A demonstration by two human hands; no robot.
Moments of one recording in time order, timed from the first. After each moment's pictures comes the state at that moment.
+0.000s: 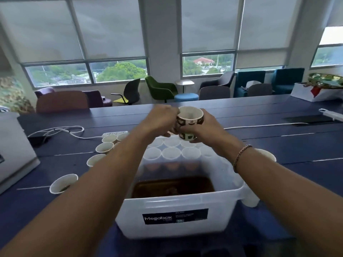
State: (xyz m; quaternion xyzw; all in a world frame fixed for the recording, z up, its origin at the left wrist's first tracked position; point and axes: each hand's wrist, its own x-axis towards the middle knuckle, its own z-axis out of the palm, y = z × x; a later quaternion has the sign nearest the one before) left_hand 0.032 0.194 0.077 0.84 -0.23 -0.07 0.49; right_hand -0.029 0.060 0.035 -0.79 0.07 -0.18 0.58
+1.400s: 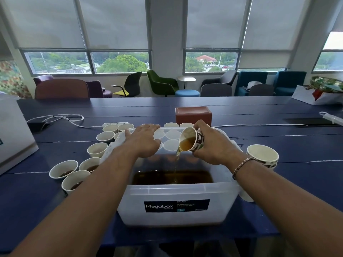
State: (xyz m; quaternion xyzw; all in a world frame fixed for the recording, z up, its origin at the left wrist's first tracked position) left_hand 0.069 0.251 -0.012 0.96 -0.25 0.02 0.13; right_hand -0.049 0.060 -0.010 -0.97 0.05 -0.17 0.19
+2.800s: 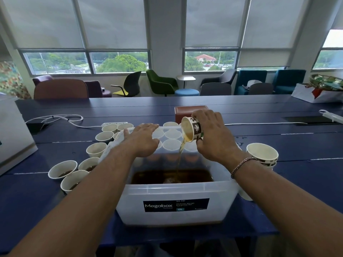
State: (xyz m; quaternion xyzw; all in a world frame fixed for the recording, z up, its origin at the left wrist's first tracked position) left_hand 0.068 0.252 -0.010 0.96 -0.25 0.01 0.12; right_hand -0.047 0.062 -0.006 -0.95 0.05 -0.29 0.08
